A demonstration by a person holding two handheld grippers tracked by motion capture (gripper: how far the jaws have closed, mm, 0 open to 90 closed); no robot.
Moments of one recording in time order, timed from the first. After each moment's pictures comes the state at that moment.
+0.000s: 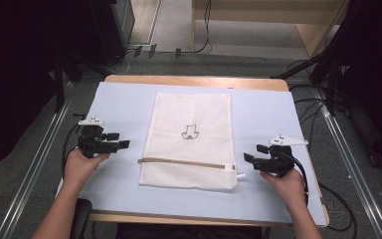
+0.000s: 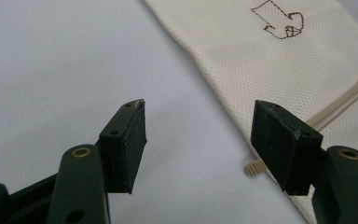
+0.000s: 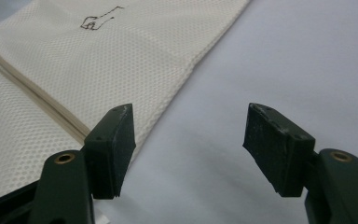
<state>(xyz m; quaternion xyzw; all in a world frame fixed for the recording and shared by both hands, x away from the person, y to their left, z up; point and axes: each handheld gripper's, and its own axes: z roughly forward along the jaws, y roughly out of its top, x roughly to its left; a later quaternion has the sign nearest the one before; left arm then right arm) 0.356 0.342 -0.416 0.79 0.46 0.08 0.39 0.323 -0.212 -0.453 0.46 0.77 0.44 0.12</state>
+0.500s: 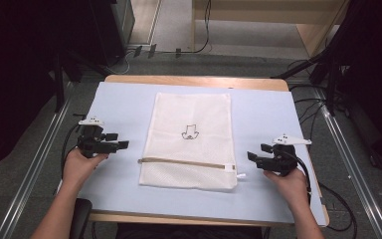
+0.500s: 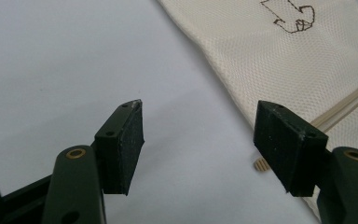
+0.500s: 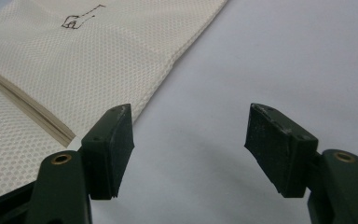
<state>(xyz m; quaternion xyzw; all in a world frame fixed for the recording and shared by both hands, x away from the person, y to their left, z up) 0.358 0.343 -0.419 0.80 0.47 0.08 0.37 0.326 -0.221 -0.456 0.47 0.76 0.43 0.13</state>
